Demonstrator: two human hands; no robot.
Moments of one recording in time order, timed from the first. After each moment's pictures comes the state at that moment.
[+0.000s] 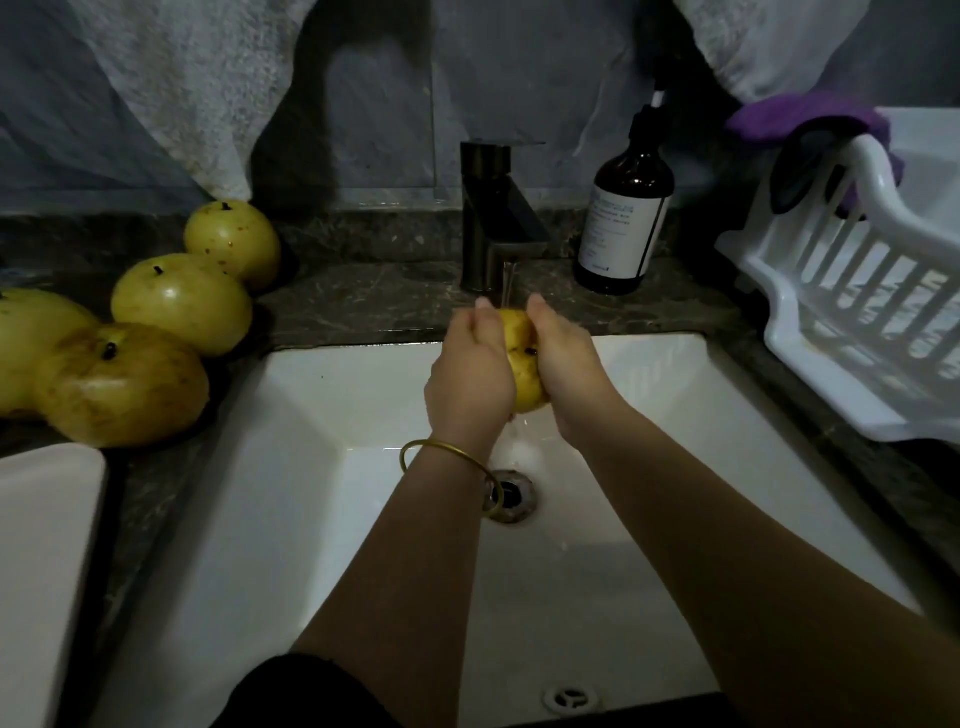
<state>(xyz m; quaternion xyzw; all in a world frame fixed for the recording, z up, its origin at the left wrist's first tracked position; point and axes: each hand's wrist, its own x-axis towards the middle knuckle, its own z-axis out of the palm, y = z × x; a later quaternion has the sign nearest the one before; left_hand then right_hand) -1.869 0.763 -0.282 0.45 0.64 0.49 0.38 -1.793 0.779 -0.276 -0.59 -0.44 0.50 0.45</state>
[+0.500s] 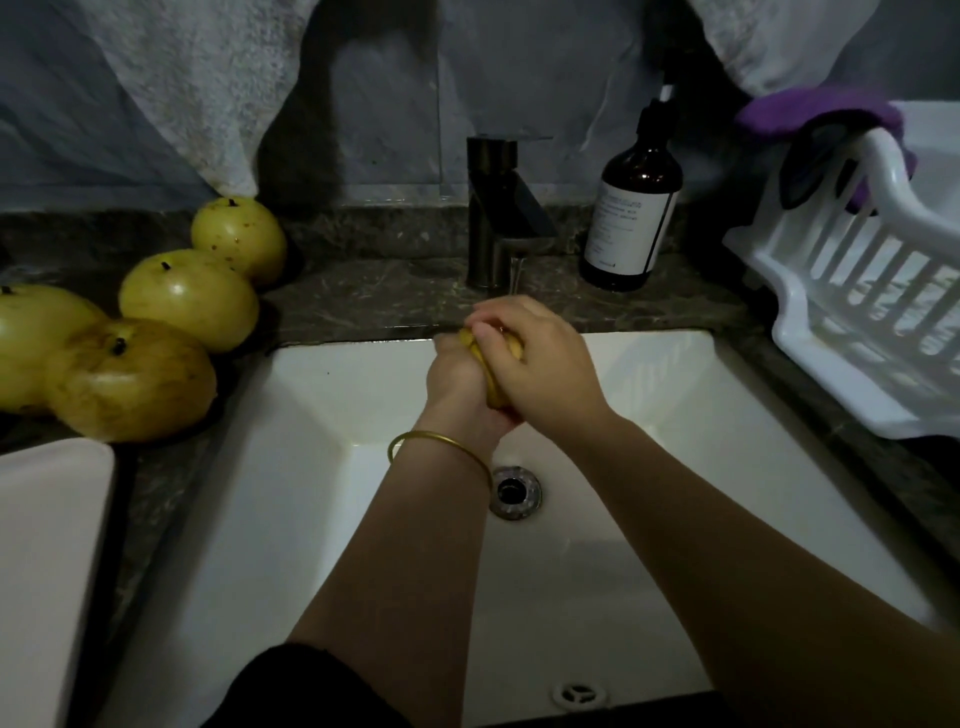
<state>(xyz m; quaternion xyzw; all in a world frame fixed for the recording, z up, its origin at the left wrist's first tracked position) -1.877 0.758 -0.270 0.11 0.52 0.53 0.66 -1.801 0.771 -0.287 -0.48 -0.76 0.13 0.42</state>
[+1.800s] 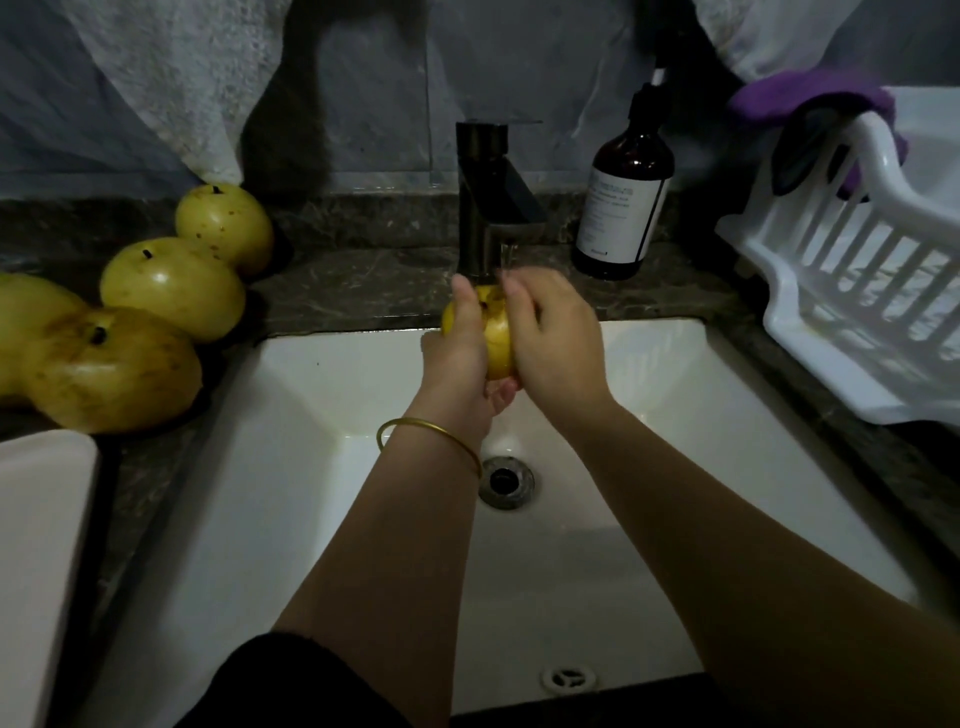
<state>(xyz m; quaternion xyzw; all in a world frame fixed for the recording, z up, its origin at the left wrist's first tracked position) -1.876 0.769 -0.283 0.21 0.53 0.53 0.63 -1.795 0.773 -0.286 -0.52 -0.69 0.12 0.50</state>
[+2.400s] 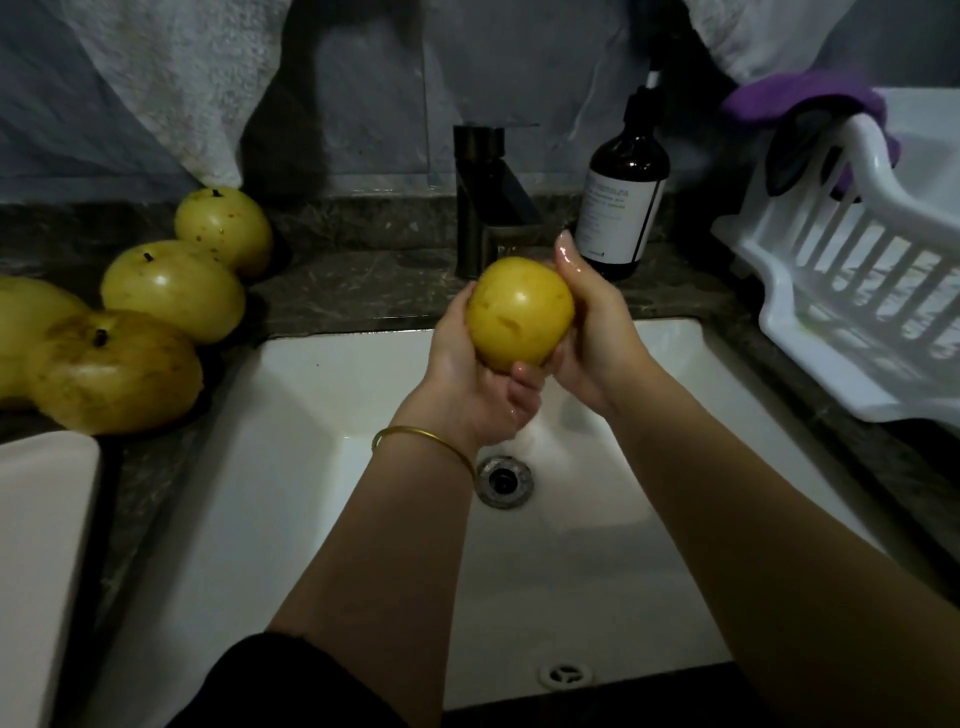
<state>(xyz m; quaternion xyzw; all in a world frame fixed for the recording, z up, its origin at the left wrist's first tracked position) -1.879 0.756 -0.270 0.15 0.39 0.41 0.81 -1.773 0.769 -0.260 -0.41 -0.40 0.63 0.53</state>
